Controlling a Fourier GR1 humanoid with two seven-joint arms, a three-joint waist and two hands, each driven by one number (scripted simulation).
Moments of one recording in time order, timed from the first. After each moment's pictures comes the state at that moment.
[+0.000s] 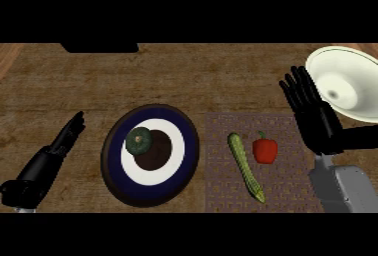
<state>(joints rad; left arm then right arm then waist) 0.04 0.63 -0.30 -1.64 0.24 0.15 -0.08 -0.26 -0.22 0.02 -1.45 -0.41 0.08 -0.11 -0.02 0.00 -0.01</state>
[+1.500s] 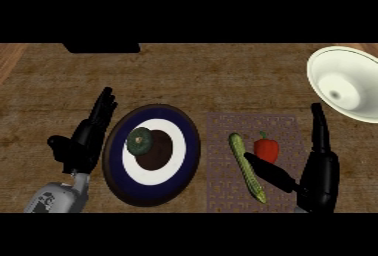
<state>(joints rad) -0.17 0.32 -0.29 -1.53 0.23 0.31 0.03 0.05 -0.05 0.28 -1.90 0.88 -0.55 0.50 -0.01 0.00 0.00</state>
